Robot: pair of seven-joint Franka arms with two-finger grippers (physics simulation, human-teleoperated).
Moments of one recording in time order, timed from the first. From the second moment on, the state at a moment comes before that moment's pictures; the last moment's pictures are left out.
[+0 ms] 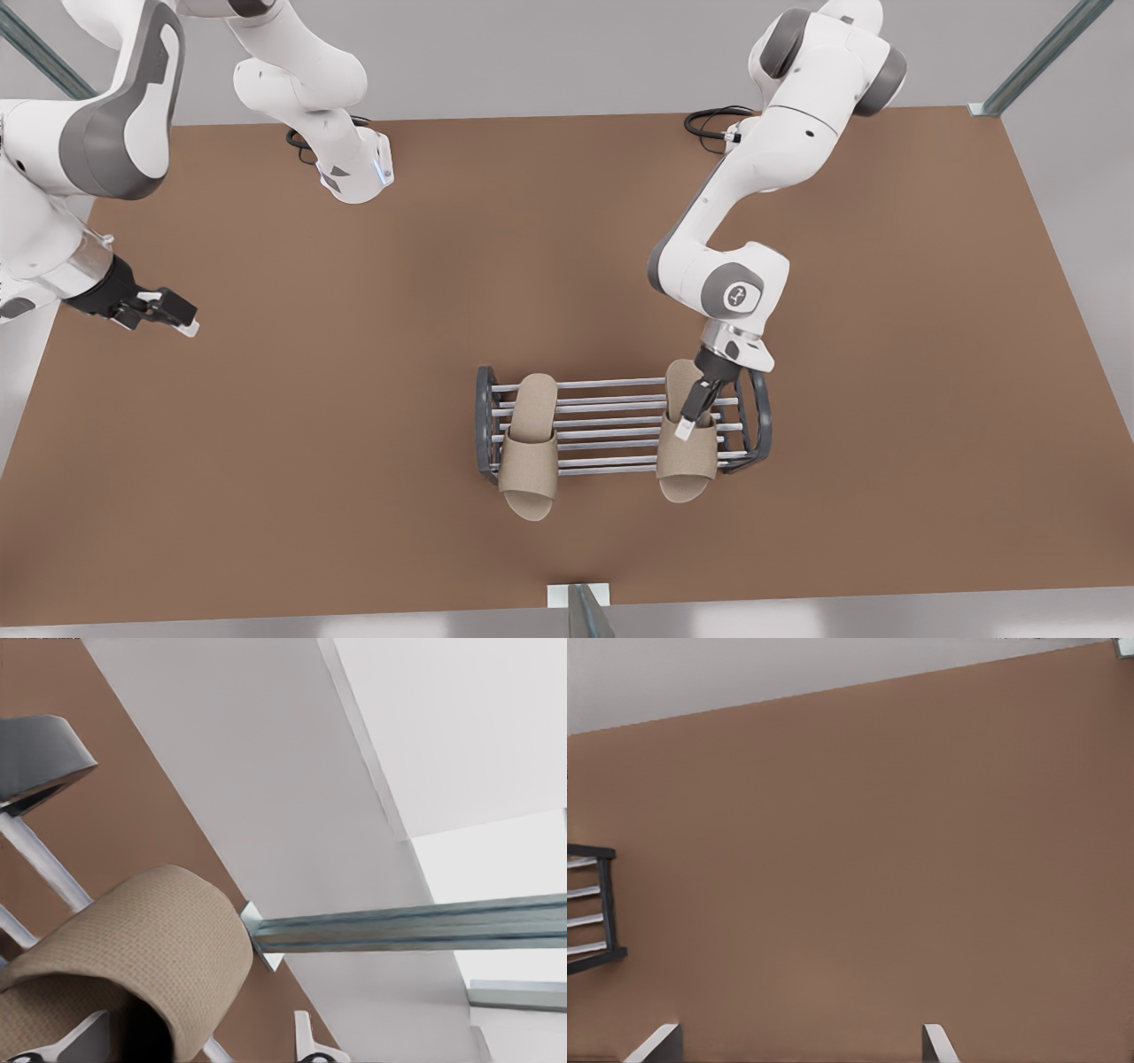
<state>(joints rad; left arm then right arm) -0.40 0.55 -0.16 -1.55 -2.30 3.28 0.99 0.08 0.07 -0.16 -1.48 0.04 1.64 0.06</state>
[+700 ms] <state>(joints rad) -0.43 0.15 0.44 -1.79 -1.40 2.69 0.89 0.08 0.10 -0.16 -1.47 0.04 1.64 -0.07</state>
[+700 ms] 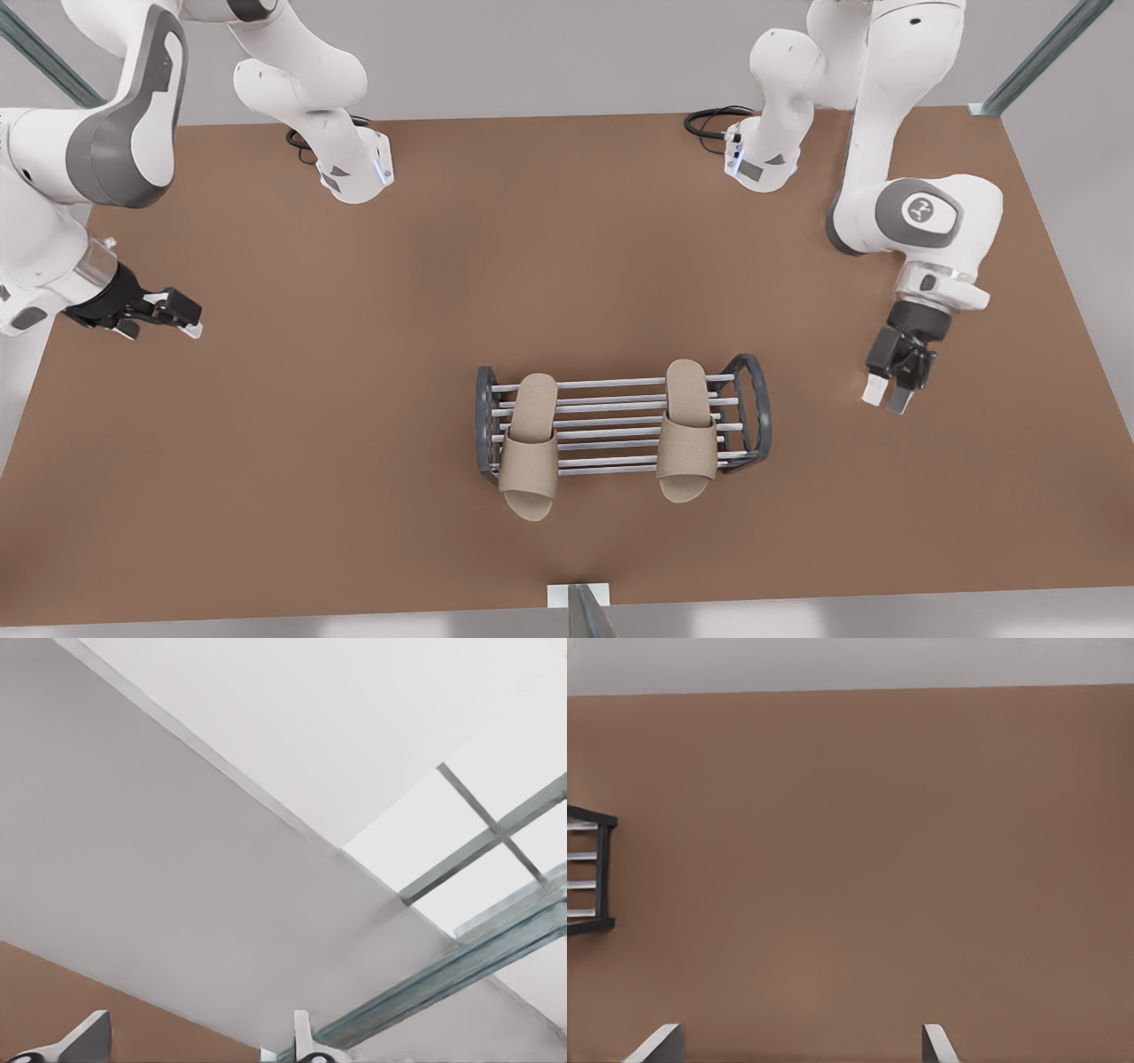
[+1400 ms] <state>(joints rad) -0.13 0.21 0.00 -1.36 0.04 1.55 0.28 0.07 0.11 -0.13 -1.44 0.01 1.63 -0.11</state>
